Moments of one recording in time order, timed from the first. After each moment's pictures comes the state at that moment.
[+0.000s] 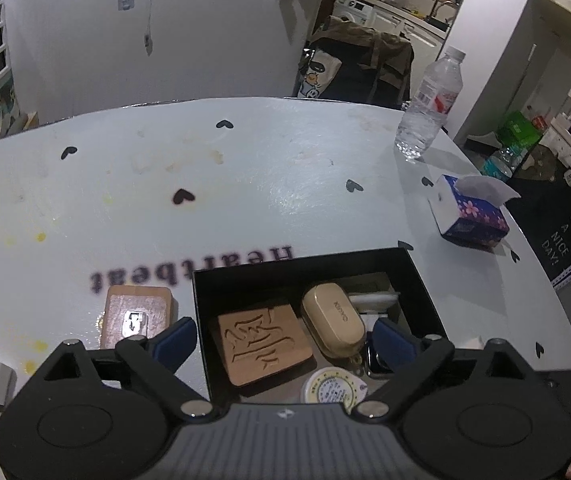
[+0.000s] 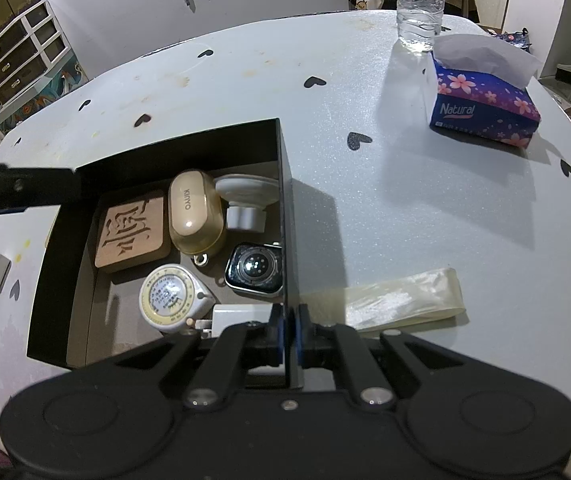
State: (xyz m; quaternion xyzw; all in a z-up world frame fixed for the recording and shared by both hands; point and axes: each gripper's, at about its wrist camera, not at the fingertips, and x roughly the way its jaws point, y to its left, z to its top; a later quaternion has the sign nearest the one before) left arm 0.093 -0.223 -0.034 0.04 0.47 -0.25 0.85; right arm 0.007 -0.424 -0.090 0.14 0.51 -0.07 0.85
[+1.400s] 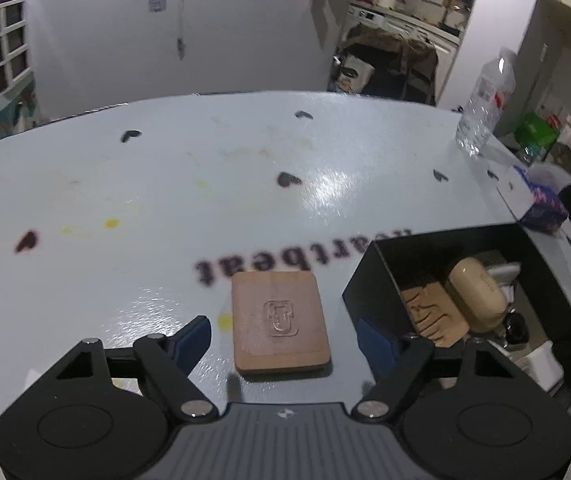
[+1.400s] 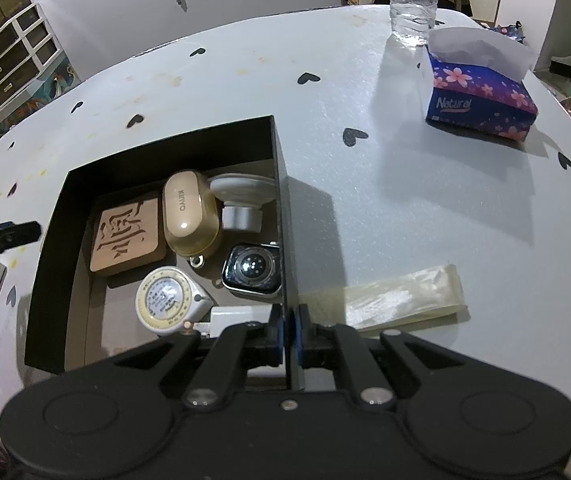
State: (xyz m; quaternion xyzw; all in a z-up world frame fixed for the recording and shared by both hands) left arm 0.140 -0.124 -0.097 0.06 0.44 -0.25 0.86; right arm 0.010 -0.427 -0.094 0.14 0.51 -0.08 0.84
